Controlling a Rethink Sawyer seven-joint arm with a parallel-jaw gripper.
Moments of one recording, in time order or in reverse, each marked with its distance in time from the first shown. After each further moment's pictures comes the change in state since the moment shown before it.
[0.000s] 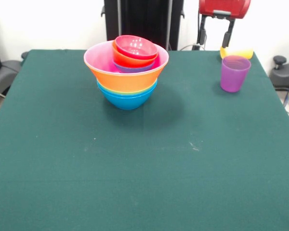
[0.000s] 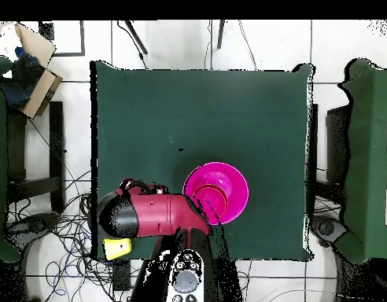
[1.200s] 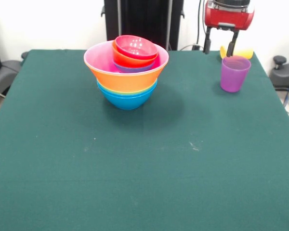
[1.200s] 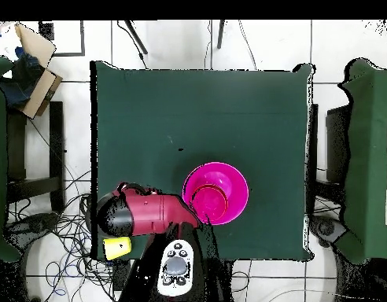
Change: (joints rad) arm 0.035 0.078 0.000 0.000 0.025 -0.047 0.000
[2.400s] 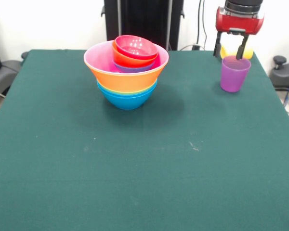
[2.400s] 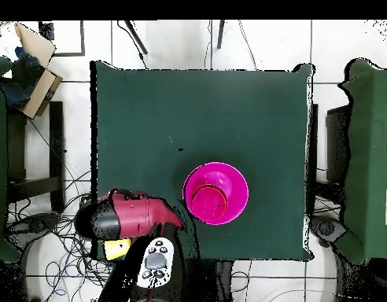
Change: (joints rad) arm 0.078 0.055 -0.018 0.000 0.038 -0.022 0.000
